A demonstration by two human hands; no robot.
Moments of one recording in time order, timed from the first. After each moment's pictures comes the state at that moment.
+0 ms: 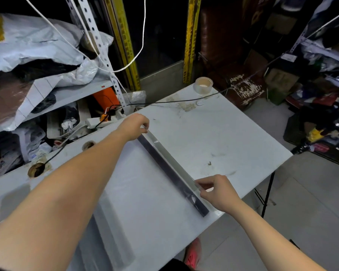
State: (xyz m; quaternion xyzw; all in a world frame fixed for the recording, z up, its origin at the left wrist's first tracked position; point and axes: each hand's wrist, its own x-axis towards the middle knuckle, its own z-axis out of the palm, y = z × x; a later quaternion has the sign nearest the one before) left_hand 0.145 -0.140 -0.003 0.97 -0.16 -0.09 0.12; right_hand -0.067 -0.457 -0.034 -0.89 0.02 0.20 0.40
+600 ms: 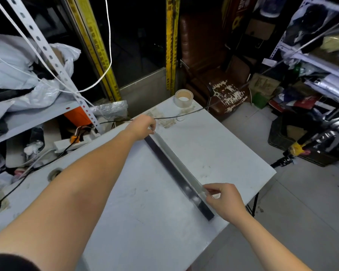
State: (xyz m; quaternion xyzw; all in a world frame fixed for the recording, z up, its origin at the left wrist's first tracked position) left_hand 0.265 -0.252 -0.012 0.96 -0.22 -0.11 0.13; right_hand -0.001 -0.537 -0.018 -0.90 0.10 0.14 0.39
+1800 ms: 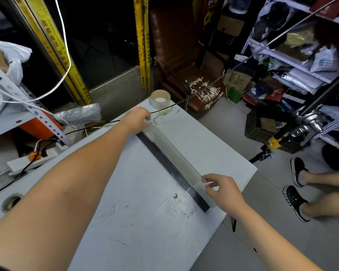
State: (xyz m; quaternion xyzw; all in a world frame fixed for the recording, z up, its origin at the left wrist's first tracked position) left_hand 0.329 -0.320 -0.028 0.96 -0.24 -0.09 0.13; right_hand 0.035 -0.582 -0.030 -0.91 0.17 0.12 0.35
